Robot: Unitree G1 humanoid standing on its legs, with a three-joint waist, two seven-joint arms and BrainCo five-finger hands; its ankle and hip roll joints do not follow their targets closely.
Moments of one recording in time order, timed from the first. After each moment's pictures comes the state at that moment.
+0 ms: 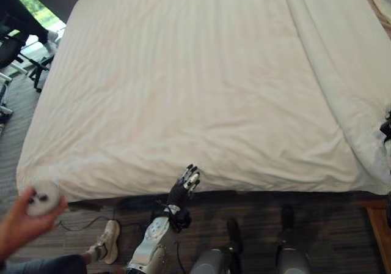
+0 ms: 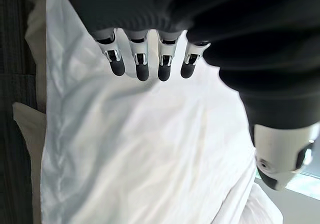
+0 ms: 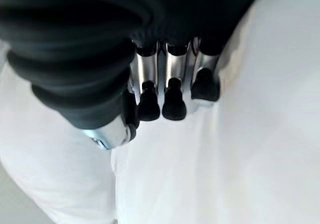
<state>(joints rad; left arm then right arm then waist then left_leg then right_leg) 0.09 0.30 -0.35 0.21 -0.70 -0.15 -0.01 -0.78 -0.77 -0.14 1.23 0.95 -0.16 -0.07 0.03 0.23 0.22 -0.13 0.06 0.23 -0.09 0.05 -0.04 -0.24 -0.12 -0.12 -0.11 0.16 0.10</state>
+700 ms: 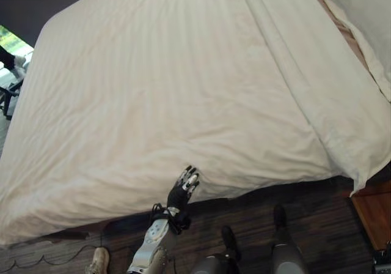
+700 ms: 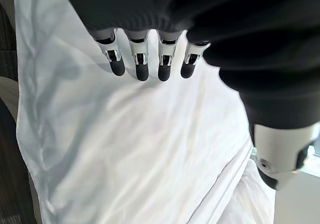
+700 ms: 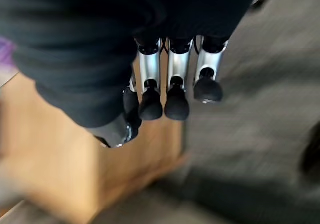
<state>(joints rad) 0.12 0.26 -0.28 0.21 -0.70 -0.15 -0.01 -0.03 -0.50 -0.40 0.94 1.06 -0.16 -0.12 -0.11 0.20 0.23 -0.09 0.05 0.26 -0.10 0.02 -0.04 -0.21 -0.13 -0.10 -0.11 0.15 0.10</state>
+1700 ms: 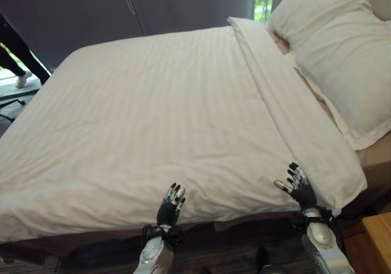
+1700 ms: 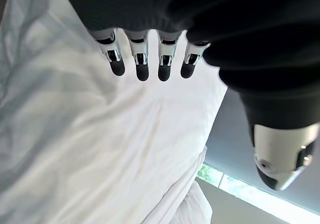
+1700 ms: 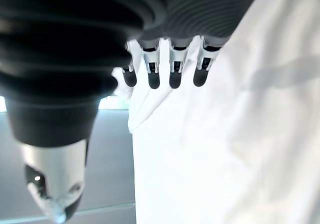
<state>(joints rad) 0.24 0.21 -0.20 0.21 -0.61 -0.16 0.08 0.13 -0.32 0.18 0.14 0.24 -0.20 -0.19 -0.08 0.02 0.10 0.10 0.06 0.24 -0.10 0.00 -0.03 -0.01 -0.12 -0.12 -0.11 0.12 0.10</state>
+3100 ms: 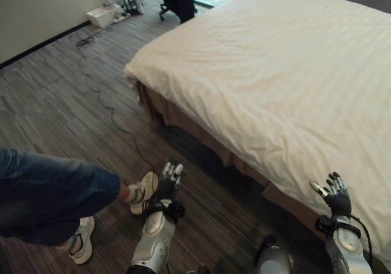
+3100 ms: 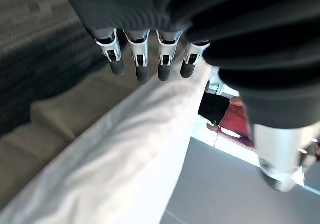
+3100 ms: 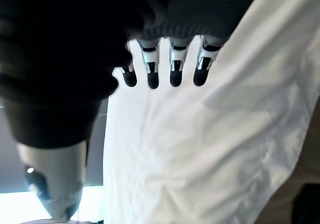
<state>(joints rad) 0.07 0.22 -0.19 0.28 -0.61 -0.19 0.10 0.18 -0.28 -0.06 0.20 0.35 -0.20 -0.24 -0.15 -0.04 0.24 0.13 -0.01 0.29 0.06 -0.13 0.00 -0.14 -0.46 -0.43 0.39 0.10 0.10</state>
